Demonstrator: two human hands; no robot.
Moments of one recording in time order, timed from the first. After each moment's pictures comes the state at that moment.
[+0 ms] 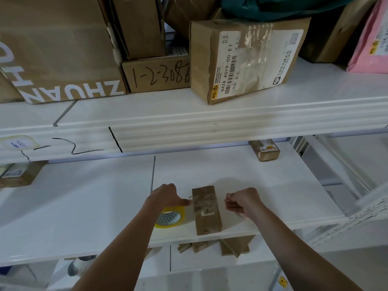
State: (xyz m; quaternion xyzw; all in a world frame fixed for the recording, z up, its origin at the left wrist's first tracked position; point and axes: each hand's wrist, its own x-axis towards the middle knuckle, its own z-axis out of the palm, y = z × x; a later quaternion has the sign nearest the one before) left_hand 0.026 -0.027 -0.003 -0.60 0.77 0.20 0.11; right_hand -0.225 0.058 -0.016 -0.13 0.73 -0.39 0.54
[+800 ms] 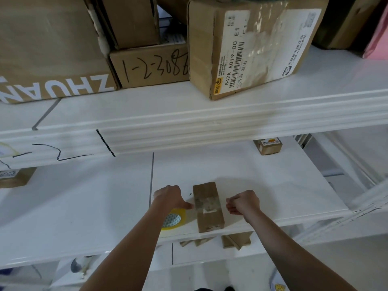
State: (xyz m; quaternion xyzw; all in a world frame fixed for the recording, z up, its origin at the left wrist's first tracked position) left_hand 0.011 -0.030 -0.022 -0.59 0.76 0.16 0.21; right_hand -0.212 0.073 -0.028 -0.21 0.79 -0.36 0.45
